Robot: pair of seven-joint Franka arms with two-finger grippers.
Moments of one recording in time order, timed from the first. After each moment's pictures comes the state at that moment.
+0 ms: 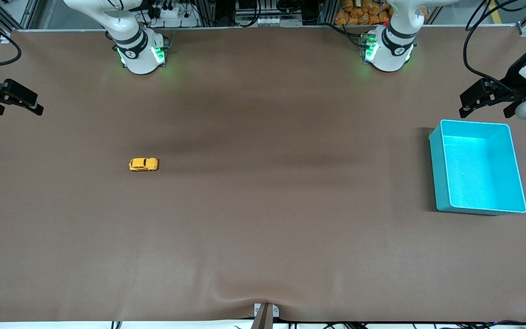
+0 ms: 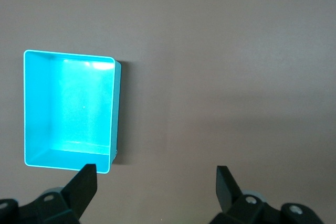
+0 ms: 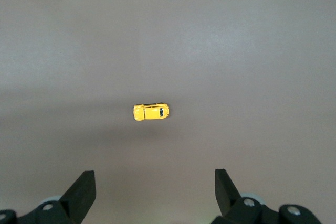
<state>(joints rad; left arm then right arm) 0.02 0.00 -0.14 -1.48 0.00 1.52 -0.11 0.05 -0.06 -0.09 -1.60 0.05 1.51 0.01</state>
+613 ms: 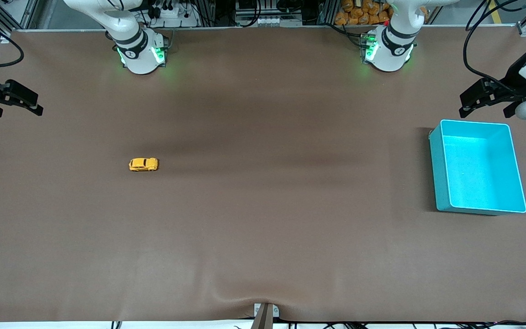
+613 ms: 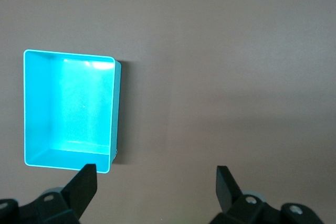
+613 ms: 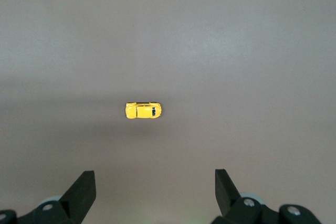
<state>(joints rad) 0.02 0.00 -0.14 -1.48 0.00 1.51 -0.11 0.04 -0.06 -0.08 -1.61 0.02 1.52 -0.06</state>
